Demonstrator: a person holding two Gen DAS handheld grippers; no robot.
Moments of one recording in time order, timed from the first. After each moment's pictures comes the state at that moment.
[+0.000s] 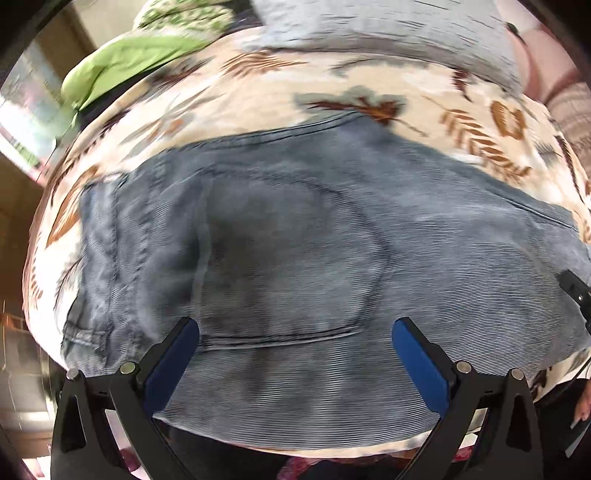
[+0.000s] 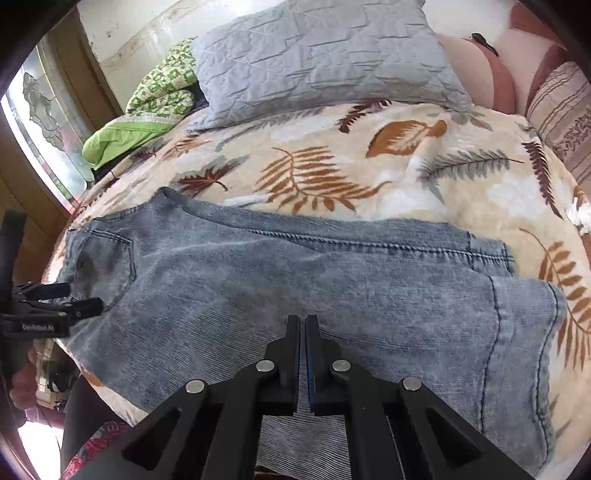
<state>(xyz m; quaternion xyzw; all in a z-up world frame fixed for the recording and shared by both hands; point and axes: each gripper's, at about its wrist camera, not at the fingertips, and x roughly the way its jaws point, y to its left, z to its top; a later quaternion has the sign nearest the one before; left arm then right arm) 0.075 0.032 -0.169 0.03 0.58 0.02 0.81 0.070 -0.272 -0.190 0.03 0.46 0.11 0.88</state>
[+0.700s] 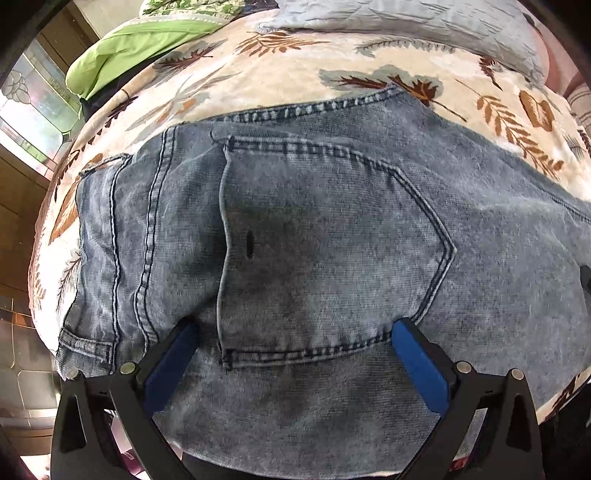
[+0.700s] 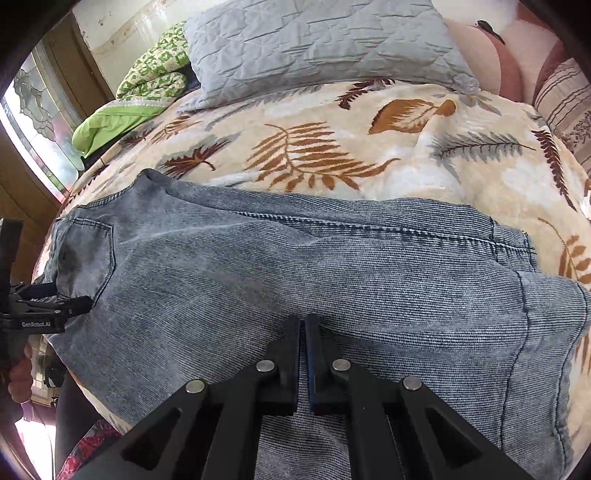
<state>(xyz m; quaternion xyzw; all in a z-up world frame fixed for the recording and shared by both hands) 0.104 0.044 -0.205 0.05 0.59 0.04 0.80 0.090 -0.267 -0.214 0.03 0.49 0.11 0.87</state>
